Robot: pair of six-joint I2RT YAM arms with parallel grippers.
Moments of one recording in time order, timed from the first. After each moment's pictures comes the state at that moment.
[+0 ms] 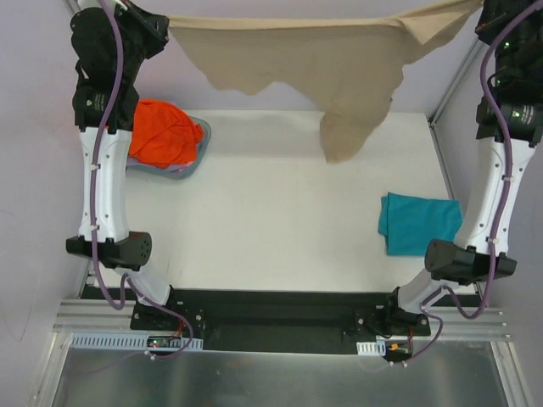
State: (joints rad) left arm -0.09 1.73 2.41 -0.58 0.00 -0.58; right arm -0.17 1.67 2.31 -0.29 -0.03 0.49
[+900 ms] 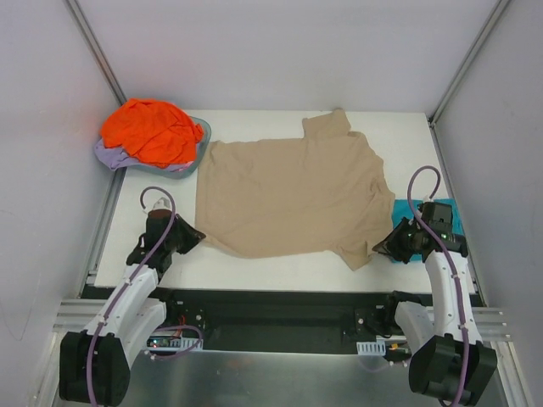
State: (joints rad) left arm -0.09 0.79 0.32 -0.24 0.16 -0.78; right arm -0.20 0.85 0.64 -0.87 -0.37 0.51
